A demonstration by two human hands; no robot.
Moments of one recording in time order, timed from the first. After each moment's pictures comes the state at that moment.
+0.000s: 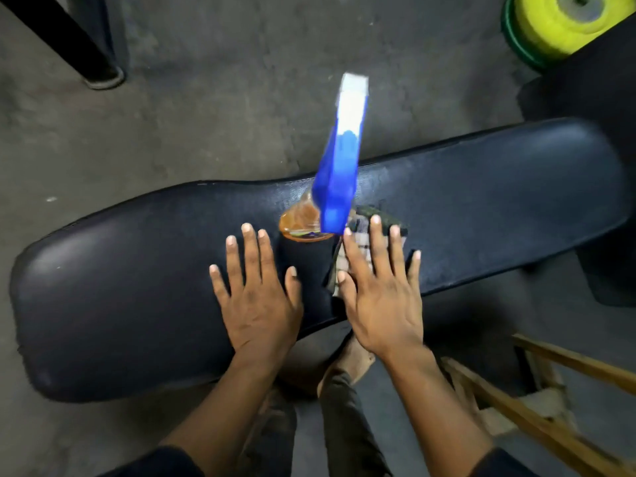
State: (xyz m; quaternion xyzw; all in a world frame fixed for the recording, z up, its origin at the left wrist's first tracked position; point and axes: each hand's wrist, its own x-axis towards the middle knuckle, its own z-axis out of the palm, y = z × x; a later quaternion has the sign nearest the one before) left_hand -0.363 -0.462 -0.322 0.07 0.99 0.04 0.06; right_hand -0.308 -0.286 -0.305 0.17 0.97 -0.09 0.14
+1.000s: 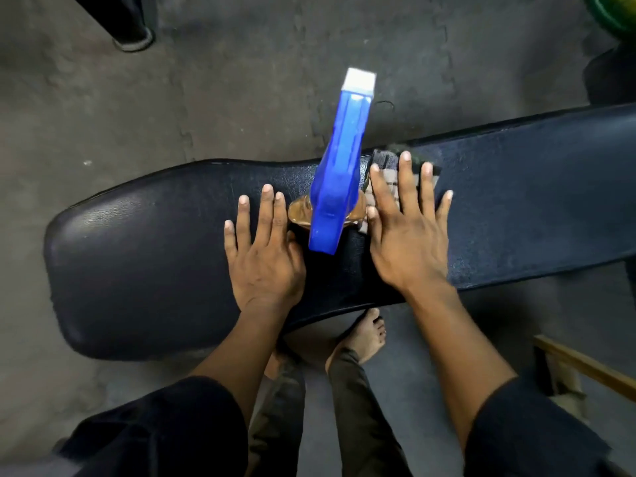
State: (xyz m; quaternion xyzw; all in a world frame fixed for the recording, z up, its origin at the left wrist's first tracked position) left_hand -0.404 -0.440 -0.299 0.04 0.99 0.07 0.09; right_hand -0.380 -0.233 -0.312 0.15 0.97 -0.13 0.13
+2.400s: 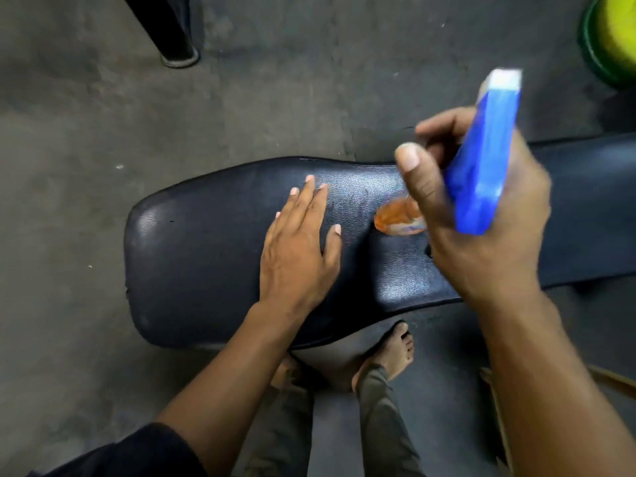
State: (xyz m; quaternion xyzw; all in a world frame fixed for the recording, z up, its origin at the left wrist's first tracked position) left_hand -0.424 -0.544 -0.259 0.11 0.94 0.28 0.13; right_hand -0.405 -0.367 -0.150 0.11 0.84 -0.50 -0.18
